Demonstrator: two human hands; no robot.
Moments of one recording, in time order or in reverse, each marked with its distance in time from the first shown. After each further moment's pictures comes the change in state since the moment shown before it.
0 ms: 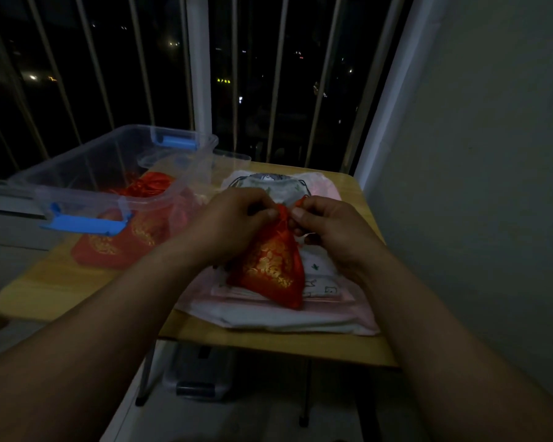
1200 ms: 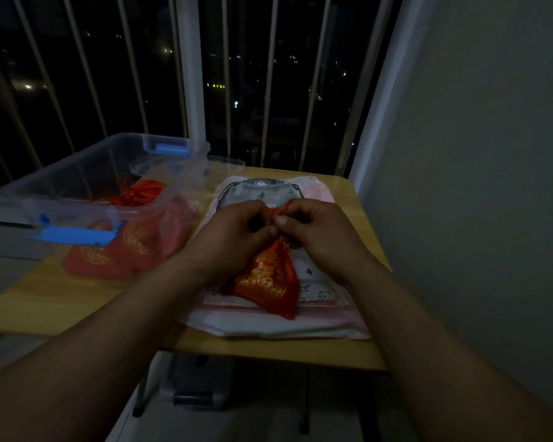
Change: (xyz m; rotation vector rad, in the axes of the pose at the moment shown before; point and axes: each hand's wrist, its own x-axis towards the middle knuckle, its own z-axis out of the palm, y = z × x) left_hand 0.003 -0.014 0.024 -0.056 0.045 0.068; right_hand 0.001 0.000 0.007 -0.130 0.038 -0.146
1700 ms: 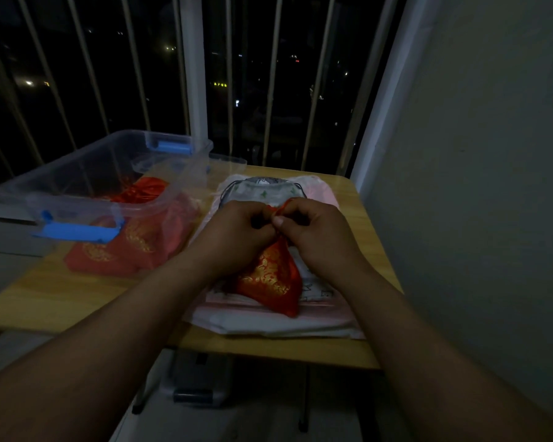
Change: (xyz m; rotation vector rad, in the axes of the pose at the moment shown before) left_hand 0.000 0.006 0.001 -0.095 0.016 -0.079; right_hand -0.002 0.003 0.011 -0.120 0.080 -0.086
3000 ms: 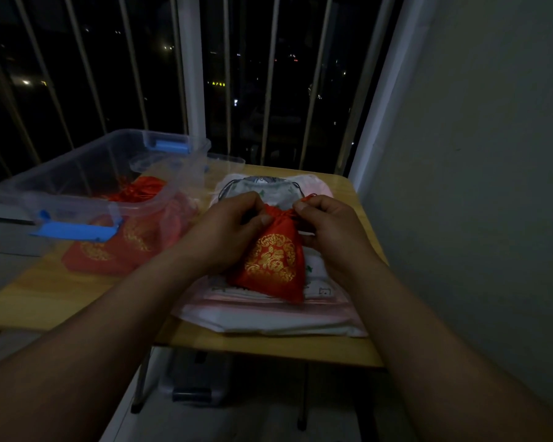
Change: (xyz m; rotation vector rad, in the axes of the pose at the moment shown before) left_hand 0.003 -0.011 -0.012 0.120 -0.013 0.097; right_hand 0.005 0.004 -0.009 0.443 0.097 0.318
